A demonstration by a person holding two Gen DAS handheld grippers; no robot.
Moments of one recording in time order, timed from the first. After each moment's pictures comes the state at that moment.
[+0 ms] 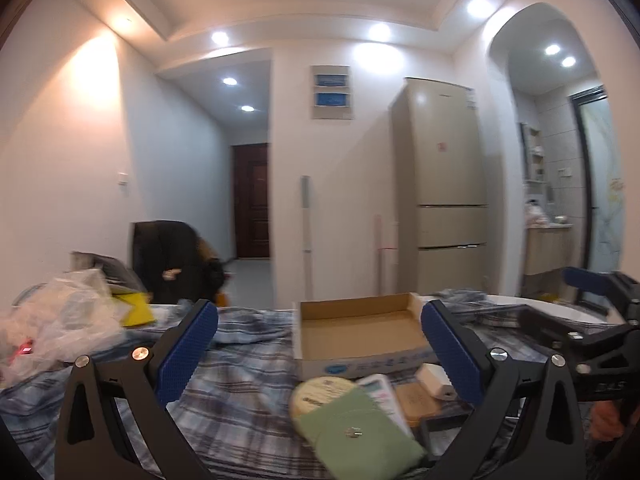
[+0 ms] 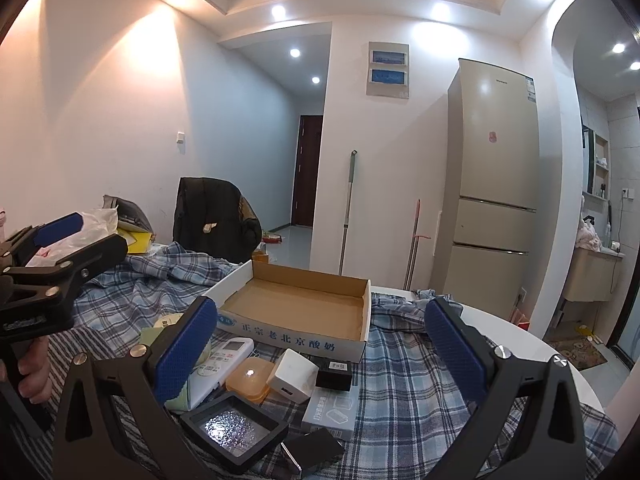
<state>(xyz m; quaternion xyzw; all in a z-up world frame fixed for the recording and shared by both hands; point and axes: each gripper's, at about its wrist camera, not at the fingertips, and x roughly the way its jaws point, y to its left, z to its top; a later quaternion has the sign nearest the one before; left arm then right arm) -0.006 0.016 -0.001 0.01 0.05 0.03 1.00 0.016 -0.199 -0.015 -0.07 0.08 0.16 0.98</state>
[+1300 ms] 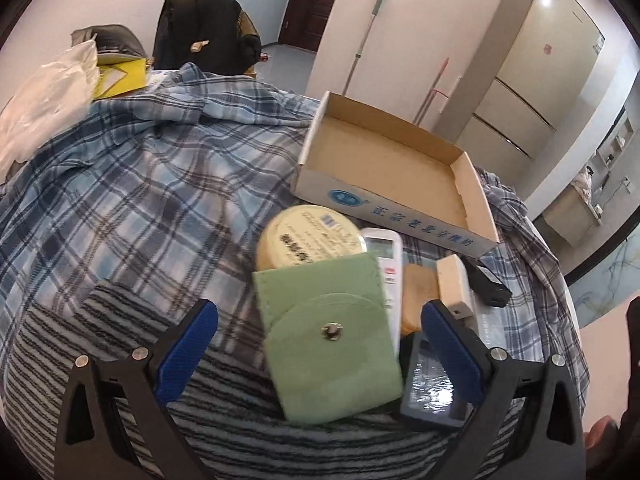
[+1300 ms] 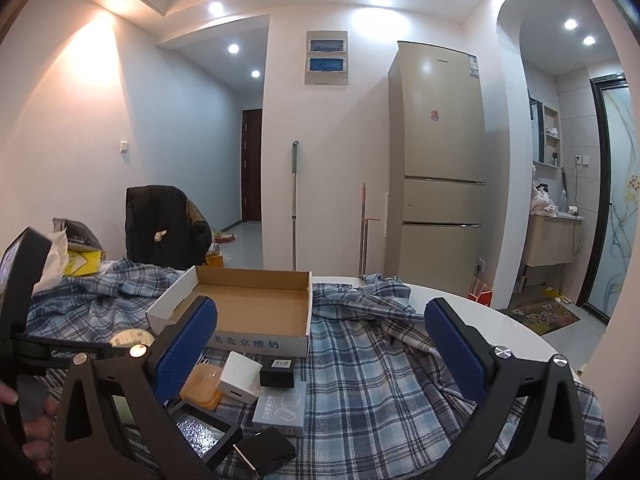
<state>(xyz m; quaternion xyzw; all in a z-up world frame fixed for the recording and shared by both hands) 0.096 0.019 -0.060 -0.19 0.42 0.06 0.88 0.029 -0.225 -0.008 -0.03 0.11 0.06 0.99</state>
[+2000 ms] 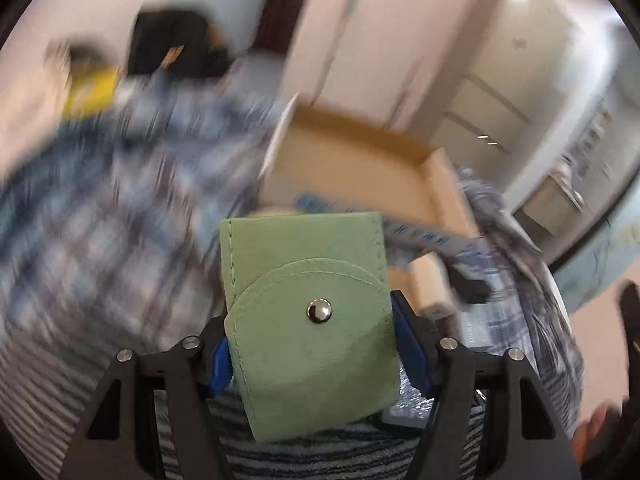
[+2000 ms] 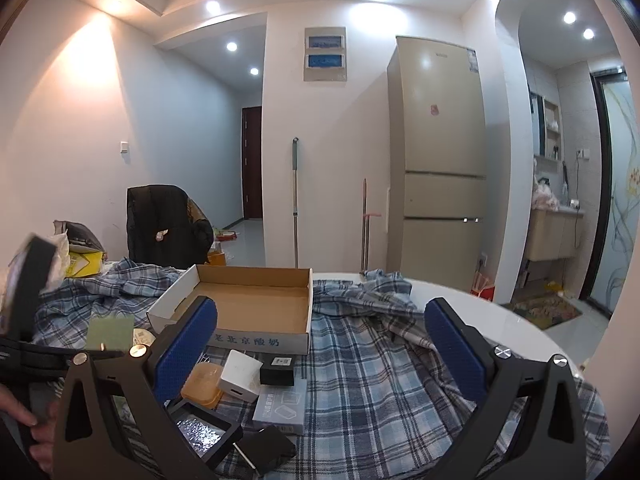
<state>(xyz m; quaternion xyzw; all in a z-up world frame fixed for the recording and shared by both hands) 0.094 0.011 -0.048 -0.16 0.38 0.00 0.91 0.031 -0.233 -0.007 -0.01 0.12 0.06 0.99</state>
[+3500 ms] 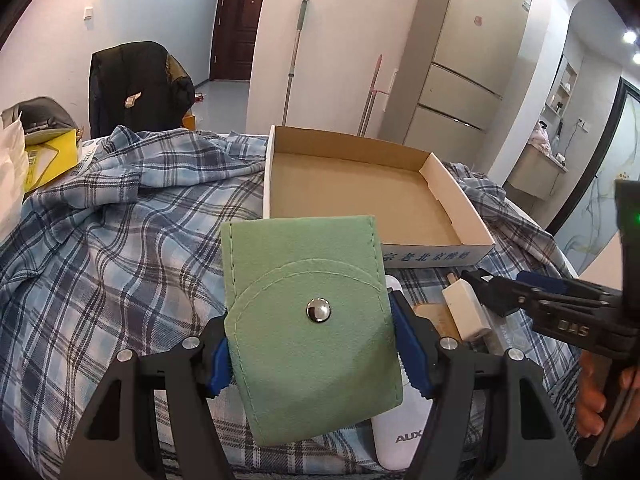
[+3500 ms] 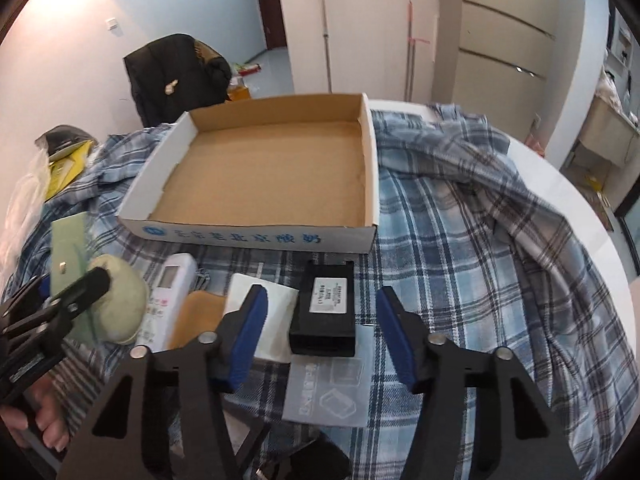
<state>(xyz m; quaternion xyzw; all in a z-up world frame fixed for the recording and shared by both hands) 0.137 0.035 -0.063 -0.10 0.38 -0.03 0.92 0.172 -0.184 -0.074 -0.02 0.46 0.11 0.88</state>
